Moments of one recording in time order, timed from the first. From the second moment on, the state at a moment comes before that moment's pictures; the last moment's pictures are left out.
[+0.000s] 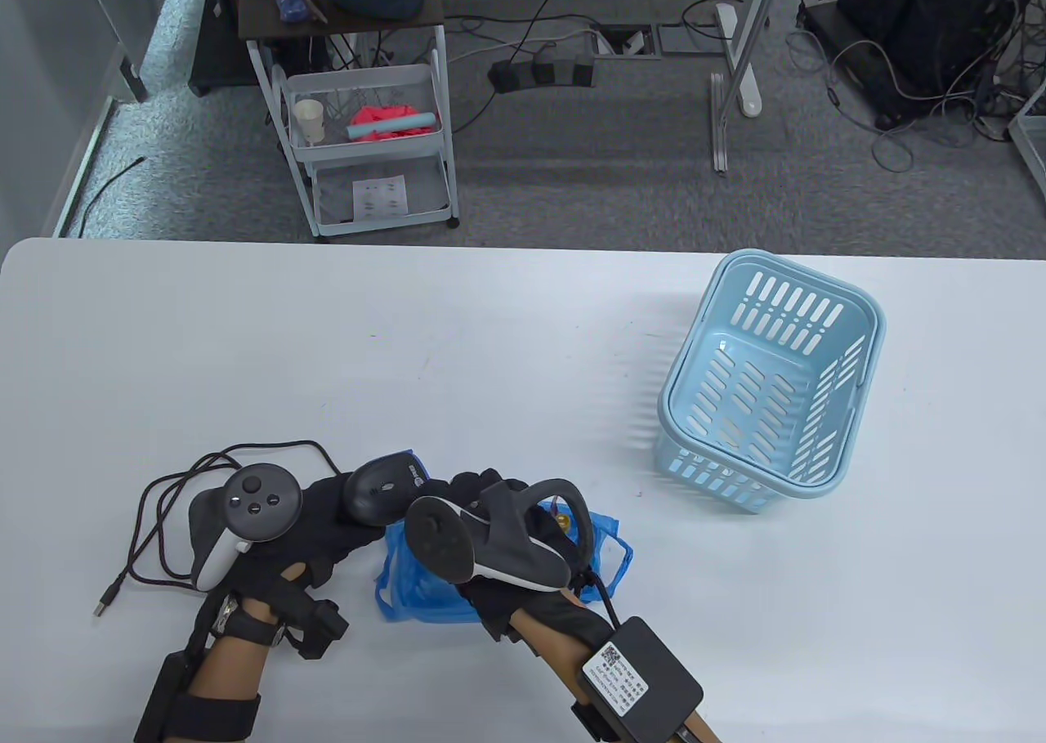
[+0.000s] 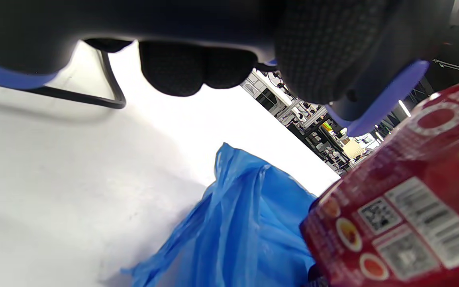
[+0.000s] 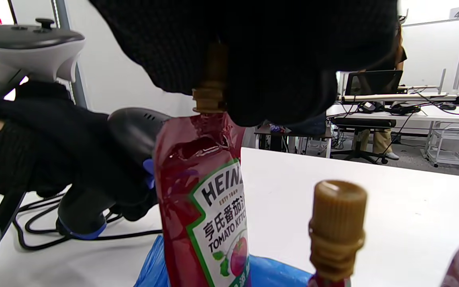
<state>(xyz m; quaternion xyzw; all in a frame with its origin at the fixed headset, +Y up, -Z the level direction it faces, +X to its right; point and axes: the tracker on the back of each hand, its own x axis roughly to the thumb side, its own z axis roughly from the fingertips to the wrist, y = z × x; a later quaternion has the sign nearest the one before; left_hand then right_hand) -0.264 -0.727 -0.221 -0.10 -0.06 0.35 0.93 -0.046 -0.615 -0.192 0.26 0.01 0.96 0.06</state>
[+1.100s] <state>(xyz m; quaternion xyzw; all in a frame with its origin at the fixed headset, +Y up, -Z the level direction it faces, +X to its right) -0.264 -0.727 -0.221 -0.11 -0.05 0.34 0.93 -0.074 -0.649 -0.187 0.28 0.07 0.96 -0.07</state>
